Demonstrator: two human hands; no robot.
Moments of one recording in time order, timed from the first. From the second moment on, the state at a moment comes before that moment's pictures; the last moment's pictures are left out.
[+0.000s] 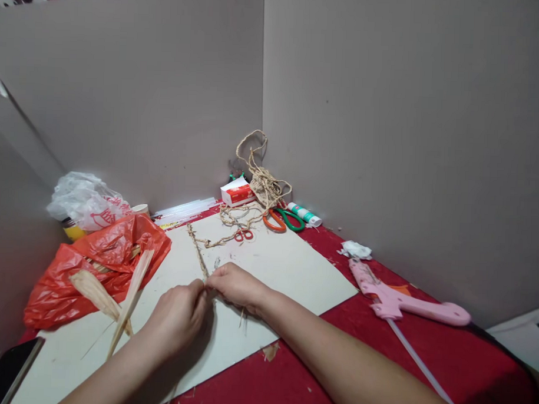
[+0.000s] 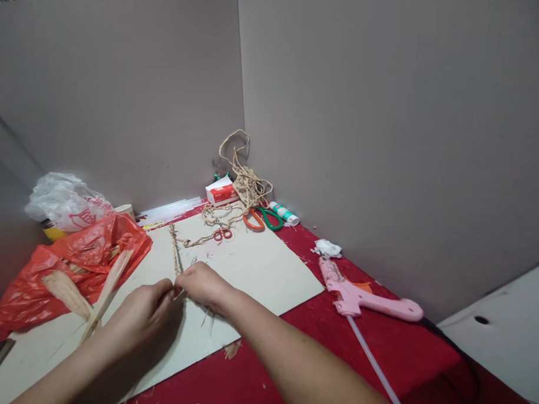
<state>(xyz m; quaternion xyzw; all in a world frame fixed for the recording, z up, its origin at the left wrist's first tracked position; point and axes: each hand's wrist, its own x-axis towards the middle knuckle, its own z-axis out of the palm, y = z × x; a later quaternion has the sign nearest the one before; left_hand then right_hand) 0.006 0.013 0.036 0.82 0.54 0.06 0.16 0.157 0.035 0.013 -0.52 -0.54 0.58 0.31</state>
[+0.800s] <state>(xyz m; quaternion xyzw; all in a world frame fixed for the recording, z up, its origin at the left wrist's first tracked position) 0.013 0.027 0.014 0.52 0.50 0.26 0.64 0.173 0.041 0.008 -0.41 -0.55 0.67 0.26</state>
